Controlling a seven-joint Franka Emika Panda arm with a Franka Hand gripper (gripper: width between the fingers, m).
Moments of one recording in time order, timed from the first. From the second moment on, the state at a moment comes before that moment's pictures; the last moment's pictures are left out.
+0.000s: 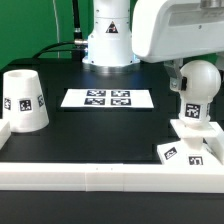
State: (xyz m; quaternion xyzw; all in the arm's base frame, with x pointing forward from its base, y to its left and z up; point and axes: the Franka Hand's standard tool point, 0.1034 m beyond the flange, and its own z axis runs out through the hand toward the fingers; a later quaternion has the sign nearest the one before) arm 0.616 0.088 0.124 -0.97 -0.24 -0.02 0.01
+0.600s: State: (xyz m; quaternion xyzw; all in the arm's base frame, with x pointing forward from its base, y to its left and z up) arm 0.615 0.091 0.123 -0.99 -0.10 -0.02 0.02
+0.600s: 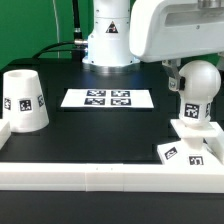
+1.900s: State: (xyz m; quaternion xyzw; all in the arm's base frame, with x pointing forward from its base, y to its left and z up) arm 0.620 0.090 0.121 -0.88 0.47 0.01 0.06
